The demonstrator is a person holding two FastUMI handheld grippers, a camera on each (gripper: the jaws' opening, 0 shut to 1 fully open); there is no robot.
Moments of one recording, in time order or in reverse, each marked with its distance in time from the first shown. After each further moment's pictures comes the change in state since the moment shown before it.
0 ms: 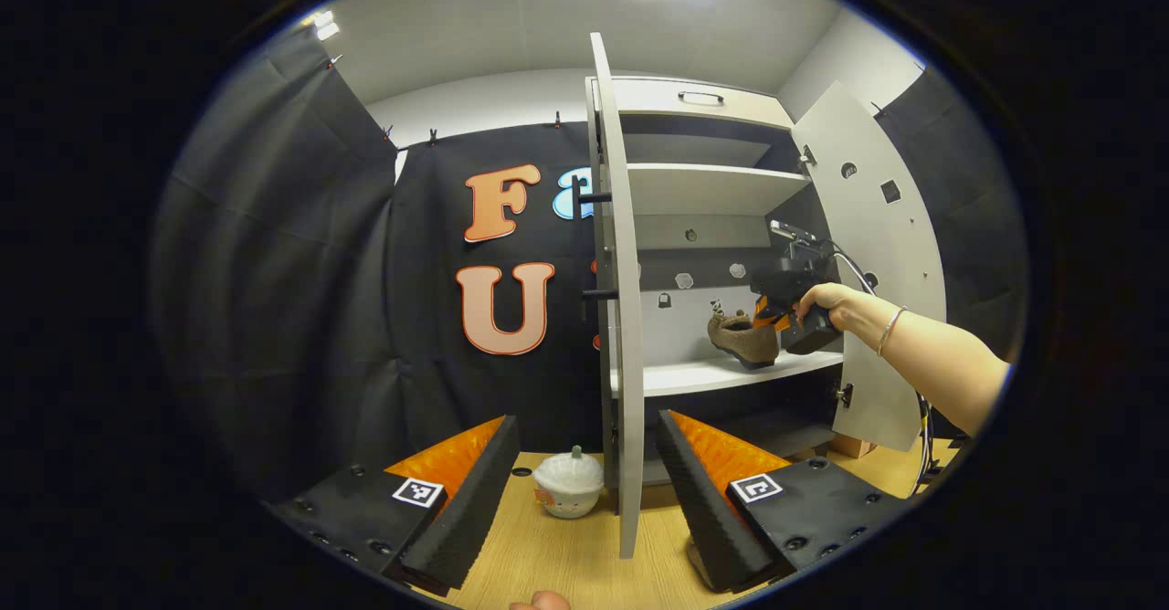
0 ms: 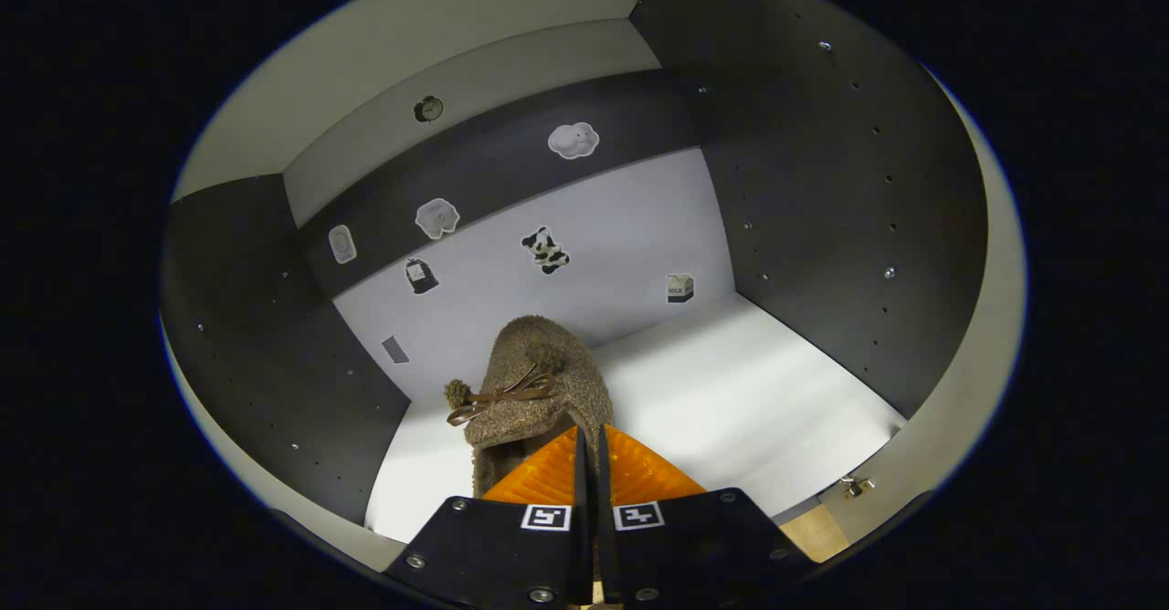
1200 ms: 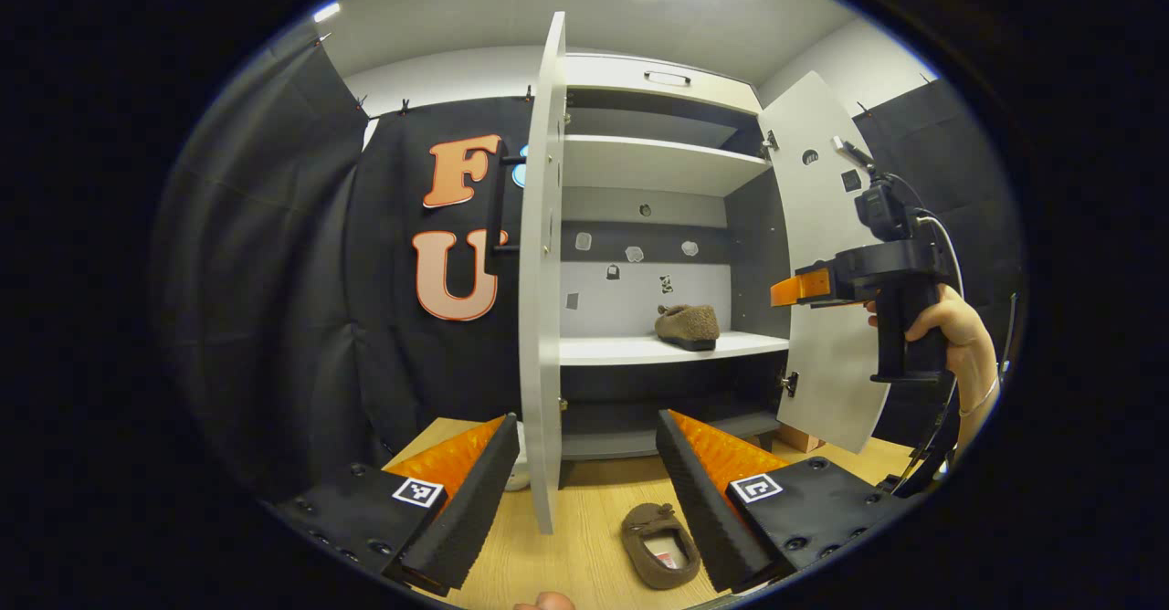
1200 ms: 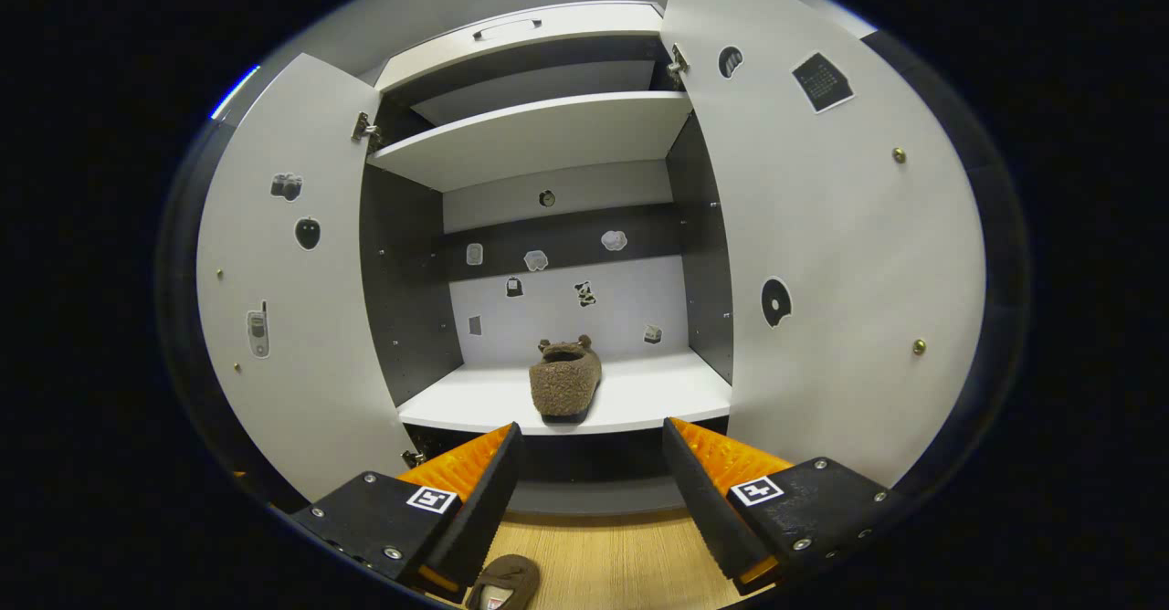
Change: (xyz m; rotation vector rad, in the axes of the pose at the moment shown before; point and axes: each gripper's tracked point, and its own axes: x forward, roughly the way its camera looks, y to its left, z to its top) left arm -0.016 -0.086 -0.032 -0.068 0.120 -0.132; right arm -0.269 -0.048 -0.067 -0.255 -0.336 0.155
